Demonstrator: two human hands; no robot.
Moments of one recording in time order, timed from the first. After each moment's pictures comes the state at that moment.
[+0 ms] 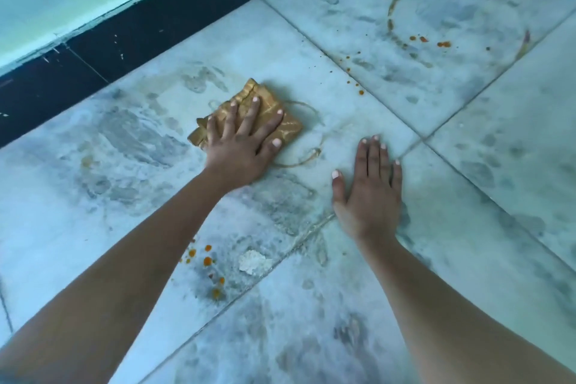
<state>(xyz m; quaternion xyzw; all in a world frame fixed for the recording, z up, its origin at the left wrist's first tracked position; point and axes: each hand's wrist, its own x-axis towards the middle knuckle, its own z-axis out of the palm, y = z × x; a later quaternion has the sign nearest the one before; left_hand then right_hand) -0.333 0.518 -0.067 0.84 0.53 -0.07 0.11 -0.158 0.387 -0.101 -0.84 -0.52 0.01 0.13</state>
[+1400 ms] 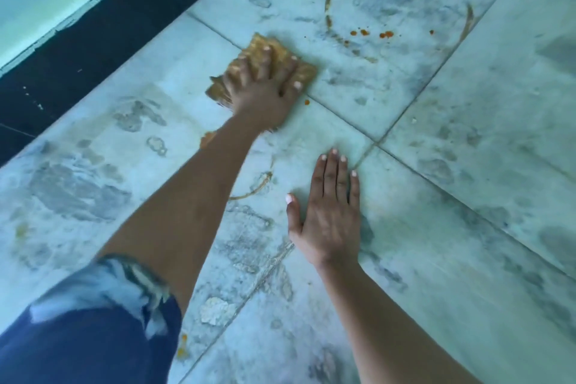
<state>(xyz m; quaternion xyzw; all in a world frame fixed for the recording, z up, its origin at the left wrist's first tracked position) -0.172 0.597 -0.061 0.86 0.49 -0.07 0.12 -0.162 0.388 -0.091 -0.86 -0.49 0.04 0.10</state>
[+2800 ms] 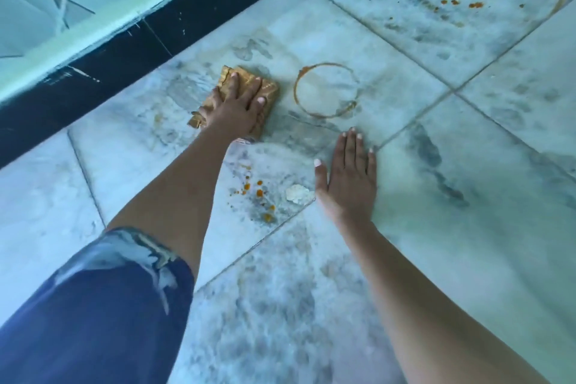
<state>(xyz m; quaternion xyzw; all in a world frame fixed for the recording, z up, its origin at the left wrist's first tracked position) -0.409 0.518 -0.052 0.74 0.65 -0.07 0.17 -0.263 0.341 -0.097 -0.82 -0.56 0.08 0.14</state>
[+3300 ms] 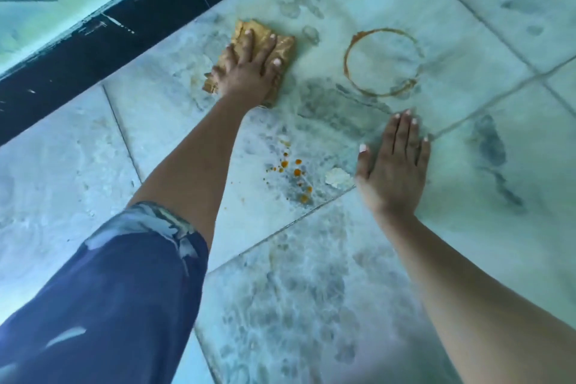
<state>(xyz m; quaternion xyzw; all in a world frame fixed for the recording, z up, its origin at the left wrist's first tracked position) -0.453 0.535 -0.054 0.72 0.67 -0.06 0.18 -0.263 0.345 -0.096 -0.82 -0.55 0.05 0.11</state>
